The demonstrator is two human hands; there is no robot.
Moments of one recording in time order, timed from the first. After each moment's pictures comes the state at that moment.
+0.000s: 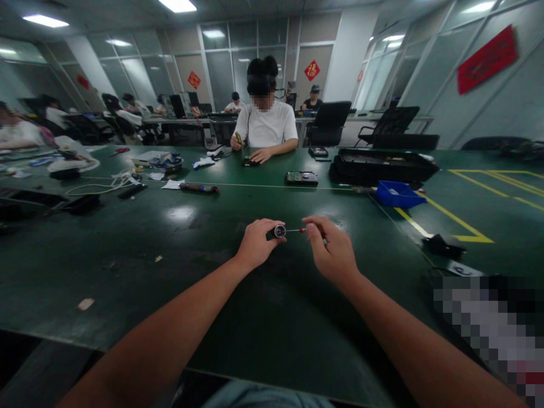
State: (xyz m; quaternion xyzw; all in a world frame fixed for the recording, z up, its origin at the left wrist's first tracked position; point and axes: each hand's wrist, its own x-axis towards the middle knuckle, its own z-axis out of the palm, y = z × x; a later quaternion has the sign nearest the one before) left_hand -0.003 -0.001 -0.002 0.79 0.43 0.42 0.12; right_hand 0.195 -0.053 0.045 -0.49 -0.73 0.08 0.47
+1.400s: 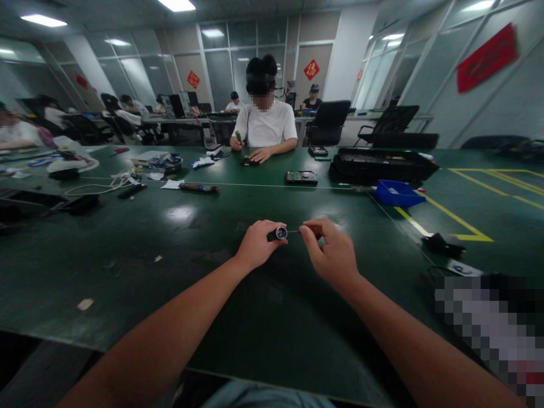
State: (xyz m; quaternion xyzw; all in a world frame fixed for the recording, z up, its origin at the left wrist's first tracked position) left_hand -0.003 -0.001 -0.004 0.80 0.41 0.41 0.15; right_hand 0.192 -0.057 0.044 -0.48 -0.74 0.01 0.47
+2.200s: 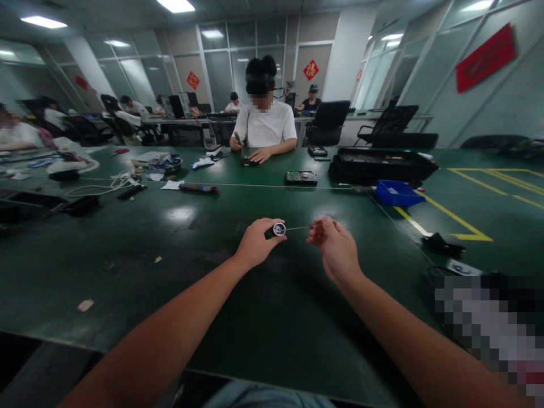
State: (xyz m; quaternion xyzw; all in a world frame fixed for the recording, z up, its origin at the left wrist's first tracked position) left_hand -0.003 -0.002 0.001 0.78 0.42 0.43 0.17; right_hand 0.194 -0.033 0.021 -0.46 -0.43 0.42 0.65
